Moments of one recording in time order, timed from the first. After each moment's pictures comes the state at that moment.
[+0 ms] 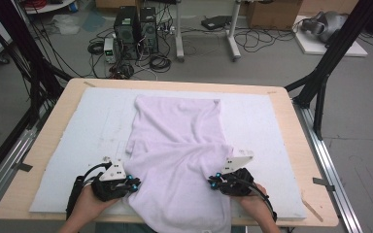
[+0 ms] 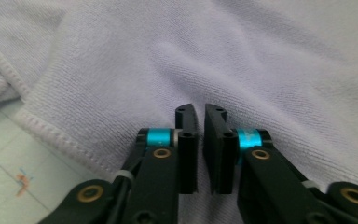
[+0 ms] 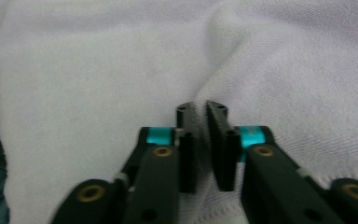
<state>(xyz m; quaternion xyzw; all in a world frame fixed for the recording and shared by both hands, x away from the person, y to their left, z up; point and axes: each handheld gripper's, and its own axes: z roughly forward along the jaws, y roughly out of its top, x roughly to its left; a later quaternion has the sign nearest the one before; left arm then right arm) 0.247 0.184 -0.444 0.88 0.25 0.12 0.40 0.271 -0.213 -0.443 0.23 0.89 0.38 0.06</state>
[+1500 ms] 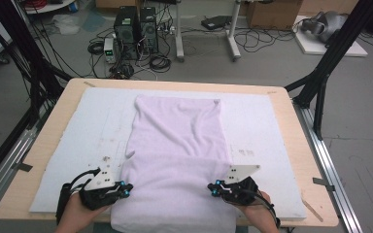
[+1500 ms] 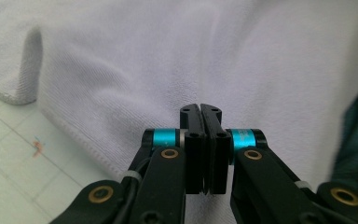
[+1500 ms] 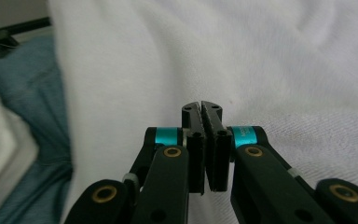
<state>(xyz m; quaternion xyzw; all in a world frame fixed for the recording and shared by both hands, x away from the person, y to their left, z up) 0.214 0.209 -0.425 0.87 0.24 0.11 0.42 0.237 -0.214 -0.422 0.19 0.88 0.42 0.06</state>
